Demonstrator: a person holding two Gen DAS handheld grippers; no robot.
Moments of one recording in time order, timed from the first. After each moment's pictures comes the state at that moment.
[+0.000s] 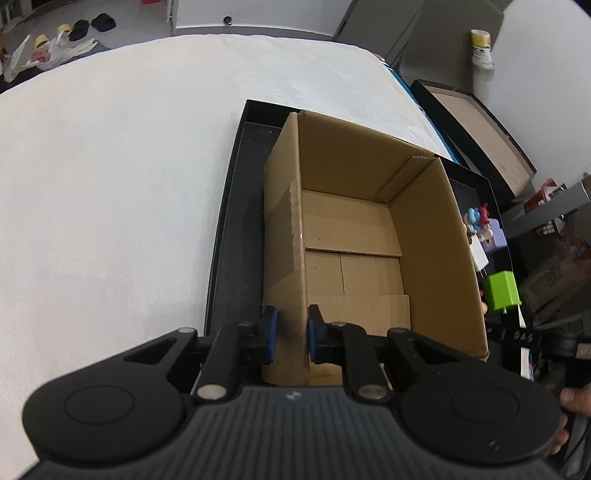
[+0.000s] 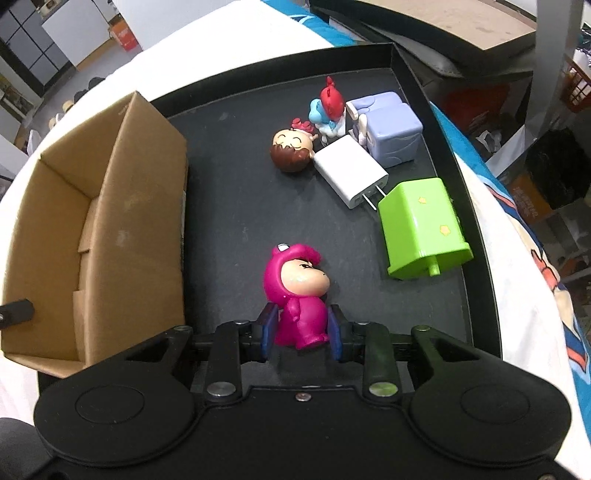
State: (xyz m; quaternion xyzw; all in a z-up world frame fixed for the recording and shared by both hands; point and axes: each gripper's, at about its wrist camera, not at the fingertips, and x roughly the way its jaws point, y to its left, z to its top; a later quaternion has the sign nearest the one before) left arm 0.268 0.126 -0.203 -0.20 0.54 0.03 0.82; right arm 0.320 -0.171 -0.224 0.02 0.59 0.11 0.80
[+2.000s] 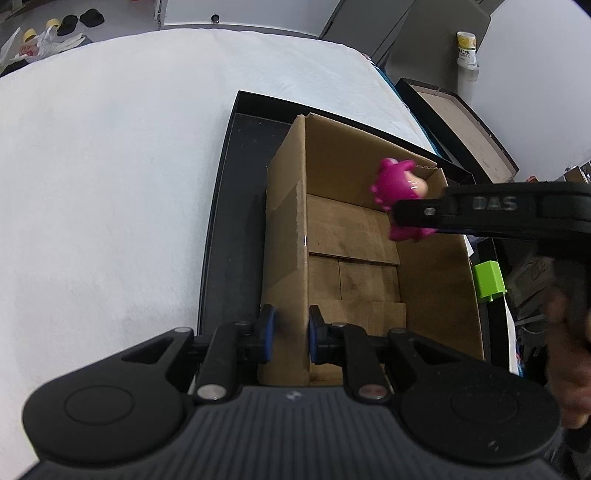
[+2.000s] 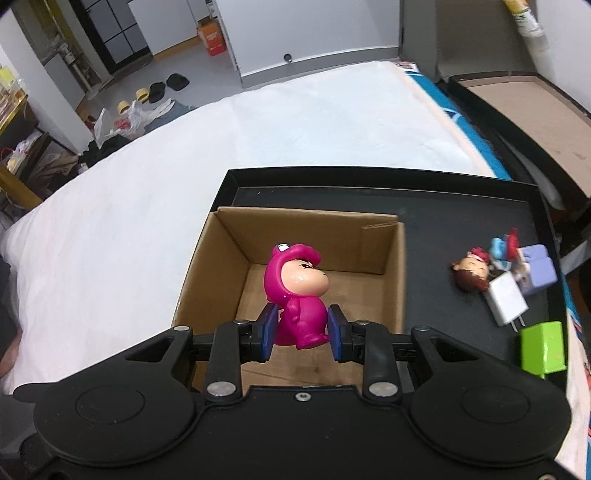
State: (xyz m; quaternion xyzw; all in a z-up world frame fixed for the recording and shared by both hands) left arm 0.253 0.133 -0.209 -0.22 0.53 0.00 0.82; right arm 0.331 -0.020 -0.161 -0.04 0.53 0.21 0.82
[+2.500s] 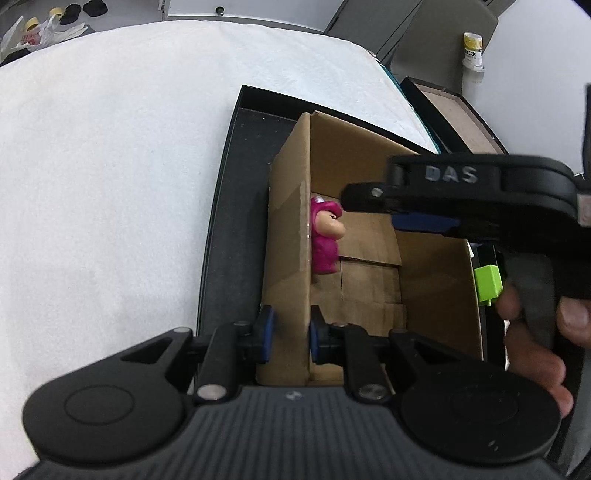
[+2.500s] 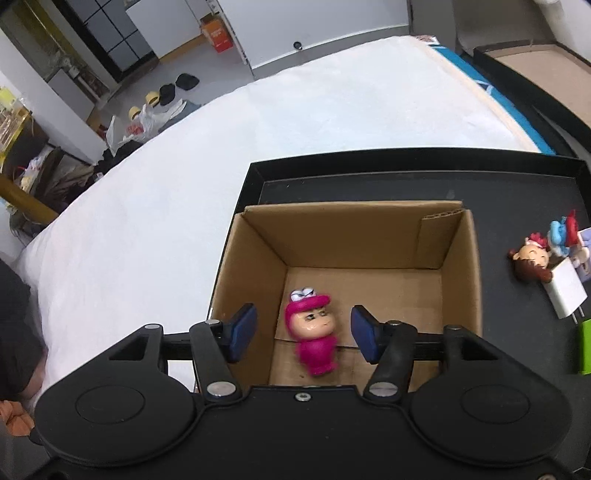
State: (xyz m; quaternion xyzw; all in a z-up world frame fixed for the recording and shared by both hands) left arm 0.259 0.137 -0.211 -0.23 0.54 0.00 0.81; right arm 0.343 -0.003 -0.181 0.01 0.55 0.23 0.80
